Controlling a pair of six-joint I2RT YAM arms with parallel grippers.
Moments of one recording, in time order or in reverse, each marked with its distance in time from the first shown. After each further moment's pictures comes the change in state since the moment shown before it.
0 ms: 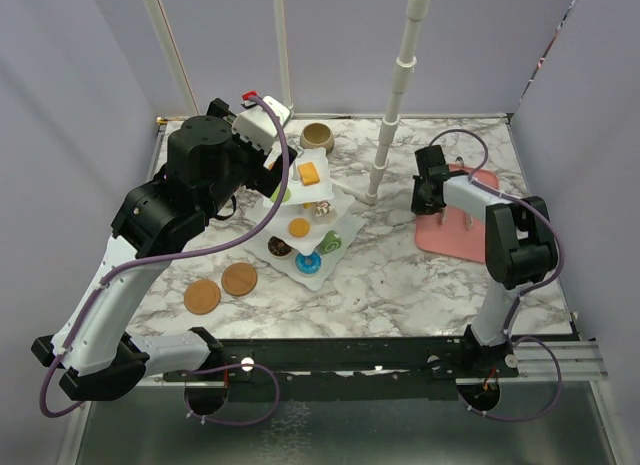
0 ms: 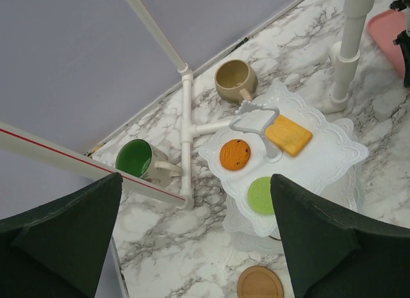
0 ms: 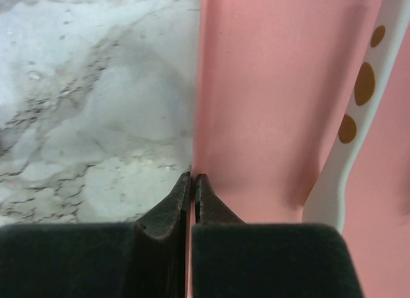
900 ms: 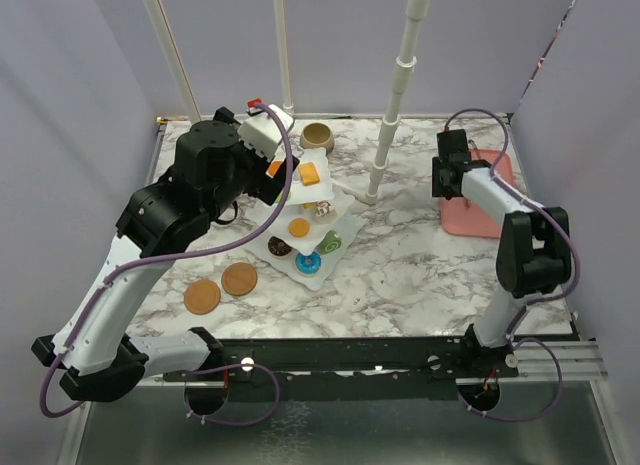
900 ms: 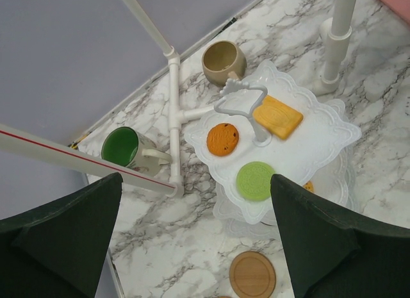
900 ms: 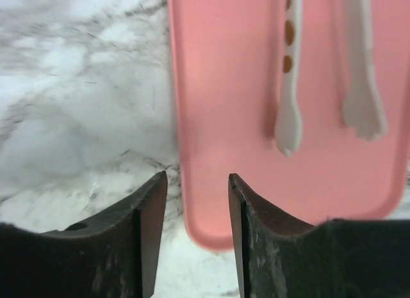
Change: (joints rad) left arm 0.000 -0.015 -0.041 -0.029 0.029 -0.019; right arm -0.100 -0.013 0.083 -0.037 0.155 -0.273
